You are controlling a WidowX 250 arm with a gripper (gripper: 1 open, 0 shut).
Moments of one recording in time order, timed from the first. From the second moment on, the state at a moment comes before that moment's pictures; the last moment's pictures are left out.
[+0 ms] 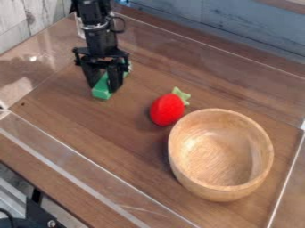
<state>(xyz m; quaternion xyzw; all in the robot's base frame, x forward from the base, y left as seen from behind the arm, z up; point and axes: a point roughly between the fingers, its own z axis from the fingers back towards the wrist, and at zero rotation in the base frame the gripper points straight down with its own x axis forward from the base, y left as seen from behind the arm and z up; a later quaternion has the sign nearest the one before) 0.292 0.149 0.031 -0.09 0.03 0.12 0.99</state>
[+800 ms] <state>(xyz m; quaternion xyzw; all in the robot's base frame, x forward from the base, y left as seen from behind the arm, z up) 0.279 0.147 0.103 -0.11 -0.01 0.10 0.99</state>
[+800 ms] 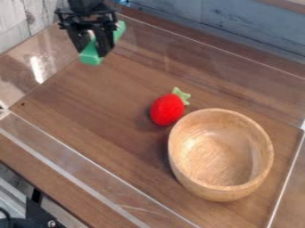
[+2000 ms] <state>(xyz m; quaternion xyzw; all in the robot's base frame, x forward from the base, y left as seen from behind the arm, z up) 0.276 0.046 0.137 -0.12 -0.03 -0.01 0.99</state>
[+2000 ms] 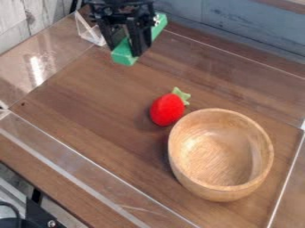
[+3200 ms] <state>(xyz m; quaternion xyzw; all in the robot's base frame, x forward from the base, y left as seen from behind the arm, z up) 0.285 0.018 0.107 -0.13 -0.03 -0.05 0.99</state>
